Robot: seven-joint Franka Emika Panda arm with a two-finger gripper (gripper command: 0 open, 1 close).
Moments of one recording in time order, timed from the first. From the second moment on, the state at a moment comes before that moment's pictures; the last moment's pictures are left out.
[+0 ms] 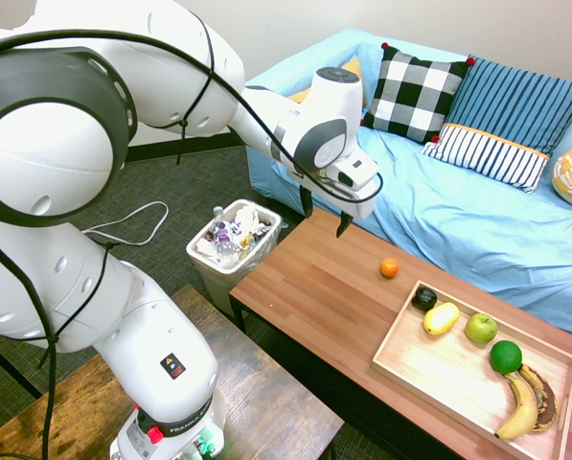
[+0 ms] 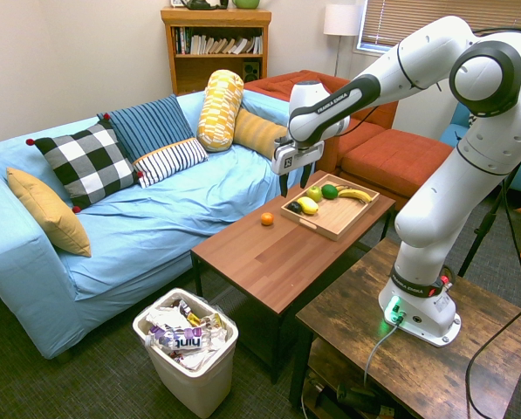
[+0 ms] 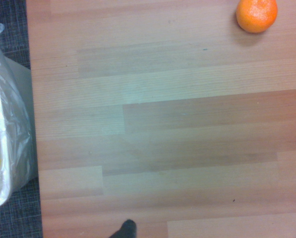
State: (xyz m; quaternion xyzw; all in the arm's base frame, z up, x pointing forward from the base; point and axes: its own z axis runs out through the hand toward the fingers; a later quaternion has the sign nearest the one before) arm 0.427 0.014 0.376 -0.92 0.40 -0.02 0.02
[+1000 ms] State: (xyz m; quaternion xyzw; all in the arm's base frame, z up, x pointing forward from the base) arm 0.552 -0.025 0.270 -0.86 0.51 -0.08 -0.01
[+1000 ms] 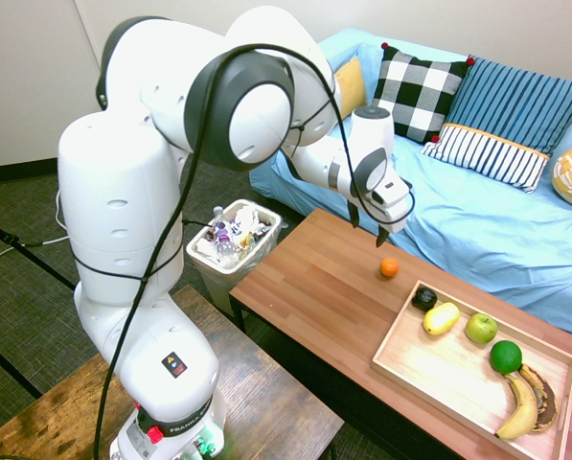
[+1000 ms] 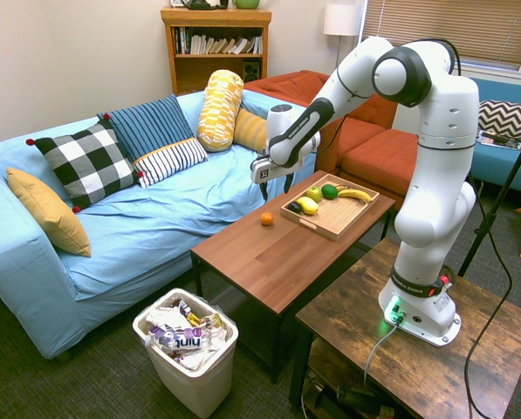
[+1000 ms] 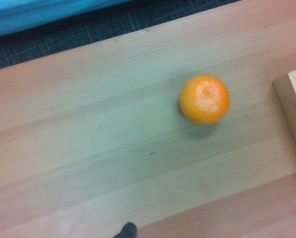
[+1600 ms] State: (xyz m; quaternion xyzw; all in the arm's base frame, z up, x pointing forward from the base) arm 0.625 -0.051 0.182 -0.83 0.55 -0.06 -0.02
